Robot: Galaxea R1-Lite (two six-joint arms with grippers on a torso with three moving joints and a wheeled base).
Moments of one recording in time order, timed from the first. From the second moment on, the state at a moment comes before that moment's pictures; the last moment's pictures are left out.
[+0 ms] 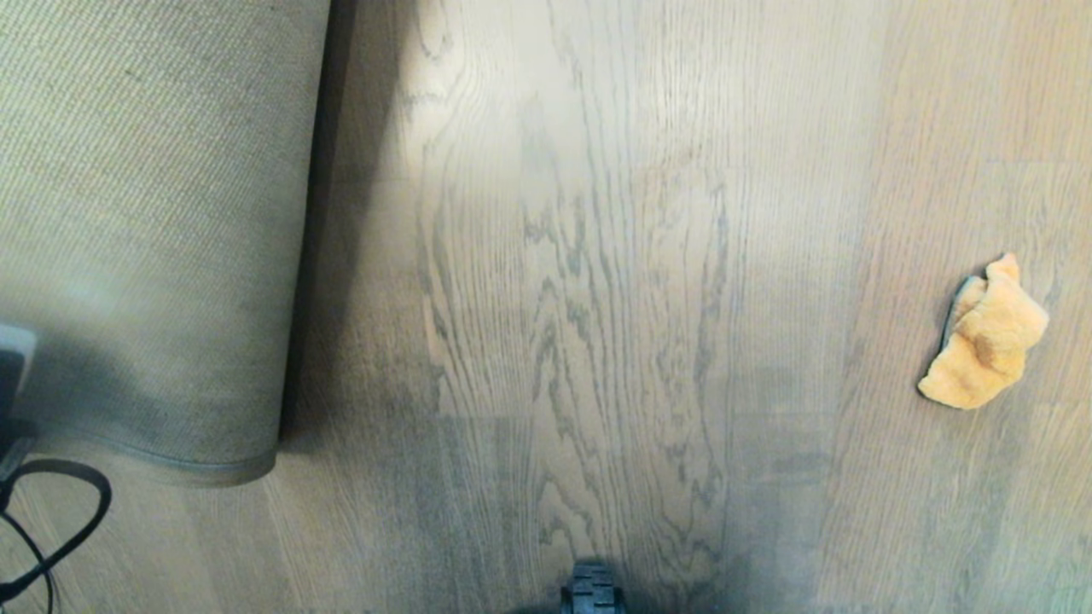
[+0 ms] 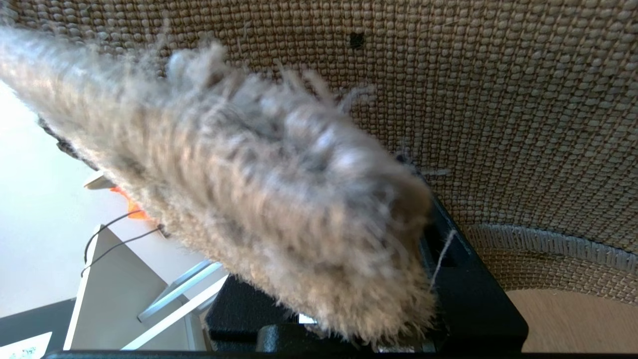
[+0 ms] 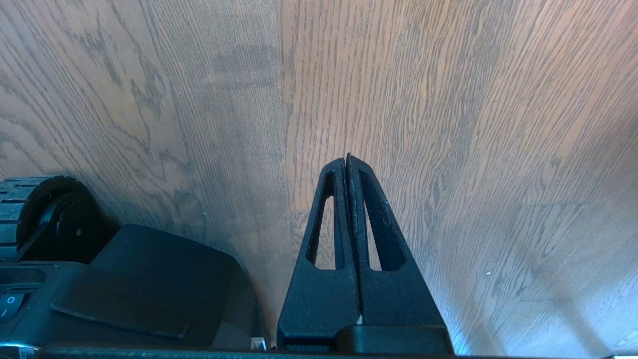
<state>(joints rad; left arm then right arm) 0.23 1.38 -0.04 -1.52 0.67 0.91 -0.09 0.28 0.00 -0.05 -0.01 -0.06</state>
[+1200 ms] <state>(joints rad) 0.23 1.39 -0.04 -1.52 0.67 0.91 0.00 0.14 0.00 -0.05 -0.01 -0.05</state>
